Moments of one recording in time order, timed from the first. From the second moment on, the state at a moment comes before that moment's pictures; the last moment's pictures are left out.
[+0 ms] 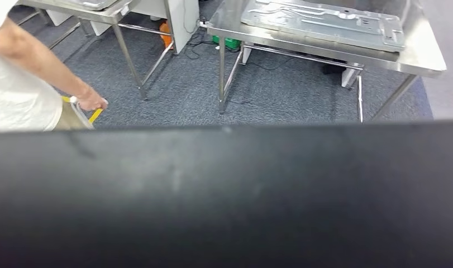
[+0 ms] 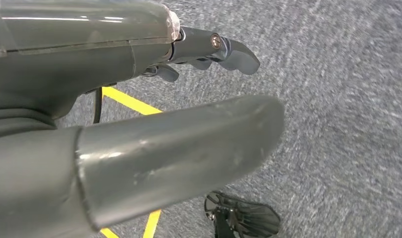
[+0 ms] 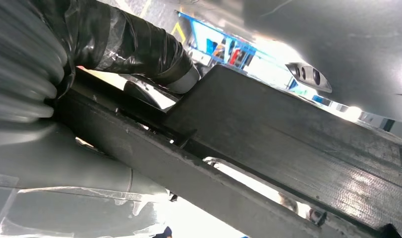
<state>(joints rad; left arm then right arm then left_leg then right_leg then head) -0.08 0.06 1.22 -0.22 -0.94 -0.04 -0.14 -0.16 -0.17 0.72 -2.03 -0.16 0.33 -0.56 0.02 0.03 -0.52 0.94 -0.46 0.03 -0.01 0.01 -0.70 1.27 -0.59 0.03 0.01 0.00</state>
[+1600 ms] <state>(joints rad) -0.08 0.04 1.22 -0.21 -0.93 -0.12 -0.14 -0.16 -0.17 0.70 -2.02 -0.18 0.34 -0.56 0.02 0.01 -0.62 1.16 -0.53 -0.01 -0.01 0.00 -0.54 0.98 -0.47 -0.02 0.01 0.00</state>
